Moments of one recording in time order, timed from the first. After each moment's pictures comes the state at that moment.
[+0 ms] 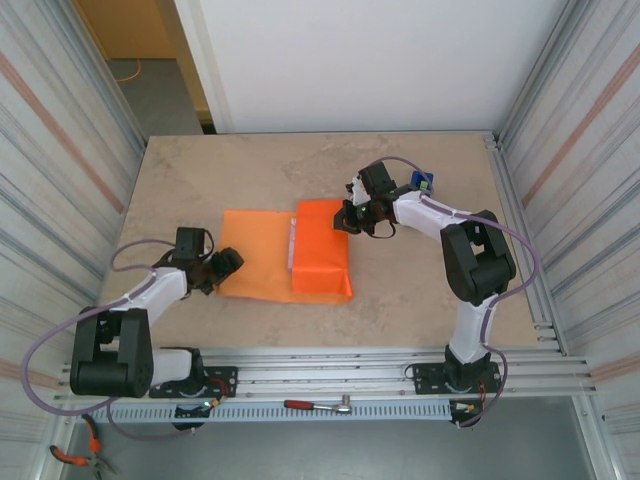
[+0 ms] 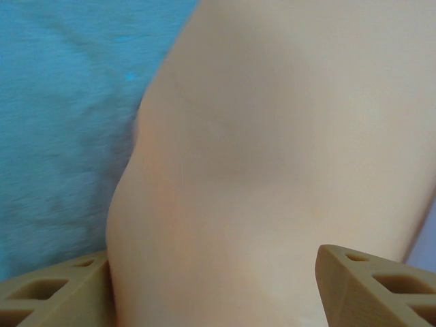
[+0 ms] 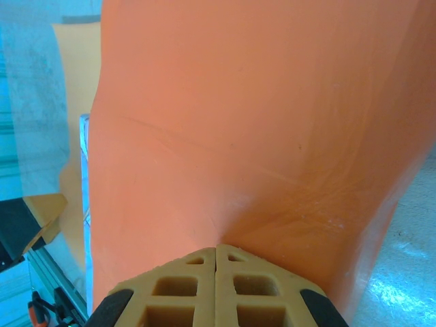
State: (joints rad) left arm -0.06 1.27 0.53 -0.28 0.24 -0.69; right arm 0.45 1.91 1.31 -0.42 -0.53 0.57
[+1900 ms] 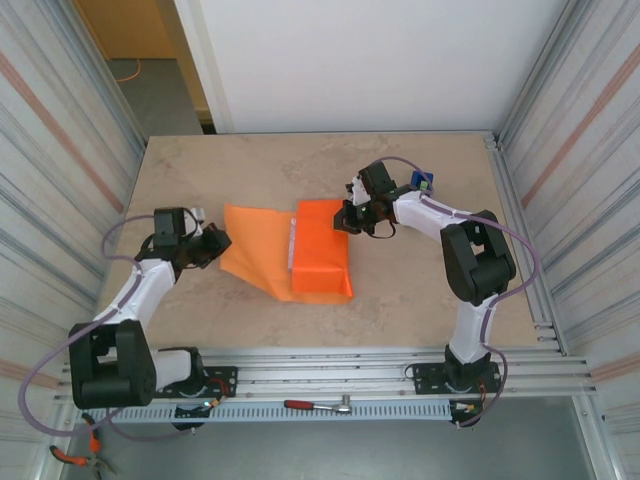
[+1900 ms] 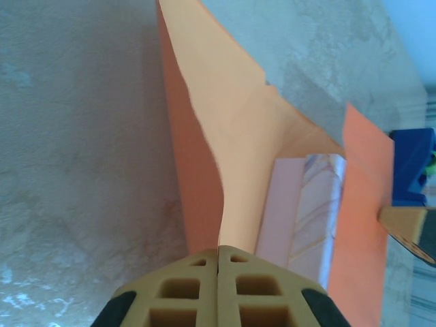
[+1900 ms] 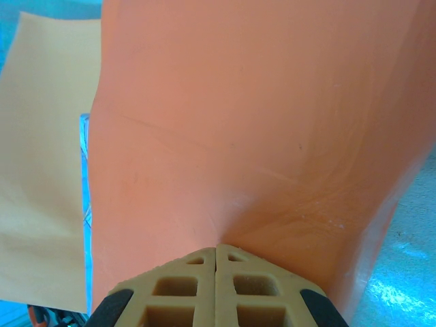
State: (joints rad) left arm 0.02 1.20 0.67 -0.30 0.50 -0.59; right arm 0.45 1.91 1.31 -0.42 -0.53 0.56
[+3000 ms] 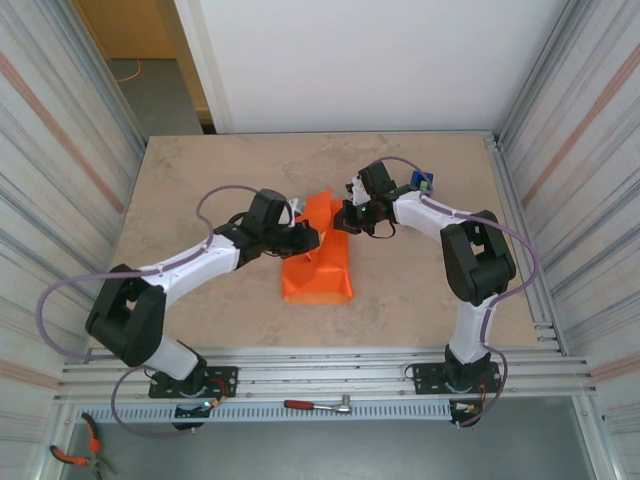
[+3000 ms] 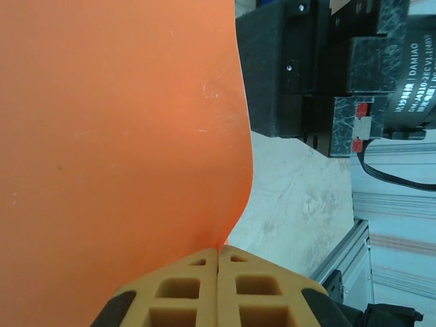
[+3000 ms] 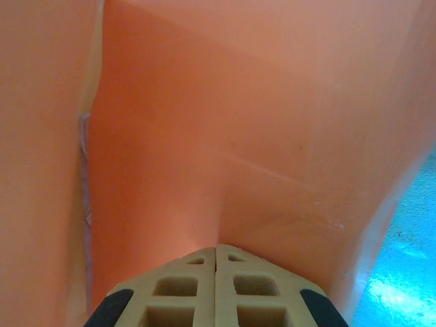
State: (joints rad) left arm -0.61 1.52 0.97 -0.18 0.44 -0.76; right arm 0.45 1.91 1.31 -0.42 -0.53 0.56
